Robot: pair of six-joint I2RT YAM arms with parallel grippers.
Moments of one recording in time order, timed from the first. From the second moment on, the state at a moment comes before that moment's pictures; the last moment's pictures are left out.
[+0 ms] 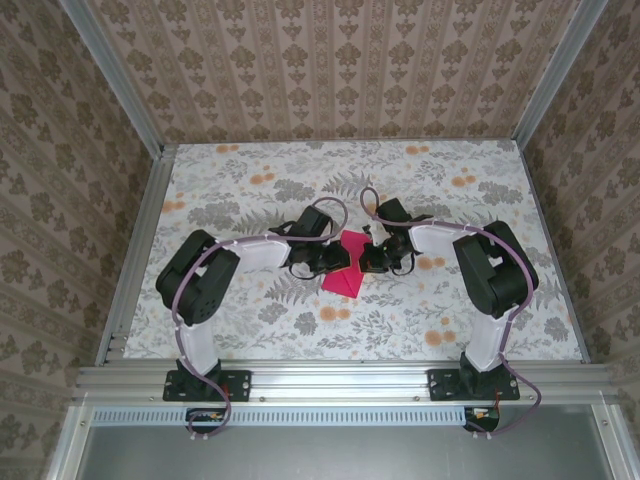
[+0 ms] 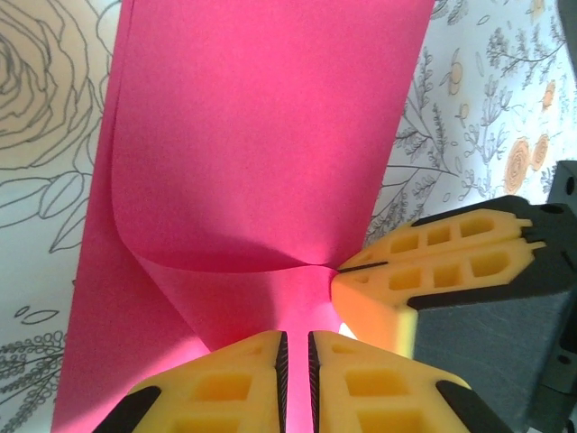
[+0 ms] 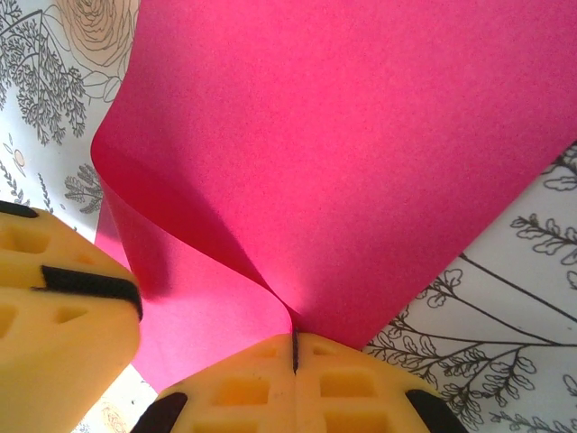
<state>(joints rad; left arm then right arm) -0.74 1.87 1.06 -0.14 0.45 -0.83 0.40 1.86 1.05 -0.46 -0.47 0.34</state>
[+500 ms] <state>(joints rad) -0.74 1.91 1.05 -0.14 0.45 -0.84 0.40 1.86 1.05 -0.46 -0.47 0.34</state>
